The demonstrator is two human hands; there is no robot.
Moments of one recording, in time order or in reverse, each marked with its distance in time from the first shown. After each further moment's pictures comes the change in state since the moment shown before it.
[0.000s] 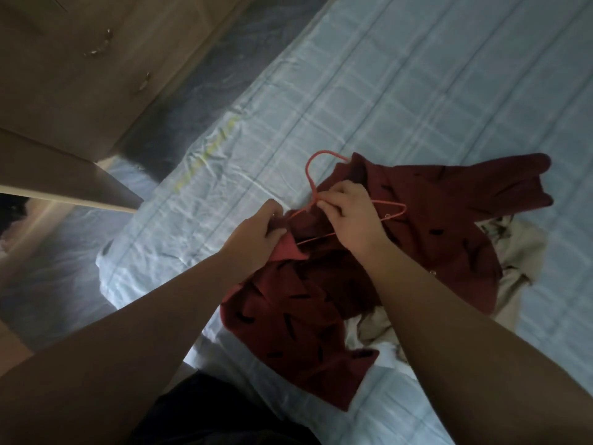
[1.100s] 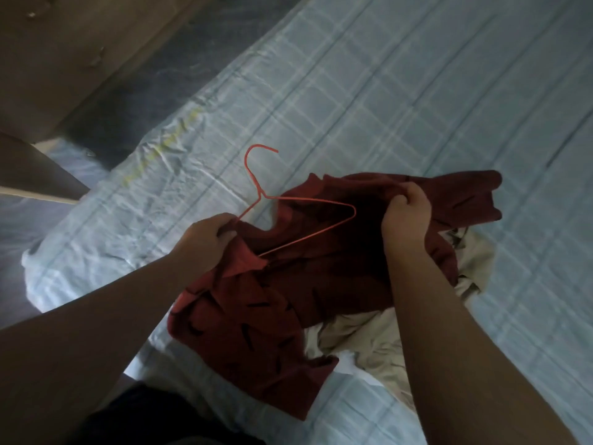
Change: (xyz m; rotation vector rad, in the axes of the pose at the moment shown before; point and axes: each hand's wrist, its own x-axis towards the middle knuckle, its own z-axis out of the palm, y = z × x) left_hand 0.027 -0.047 0.024 0.045 0.026 -0.130; right_hand 0.000 0.055 -0.086 0.208 0.463 0.686
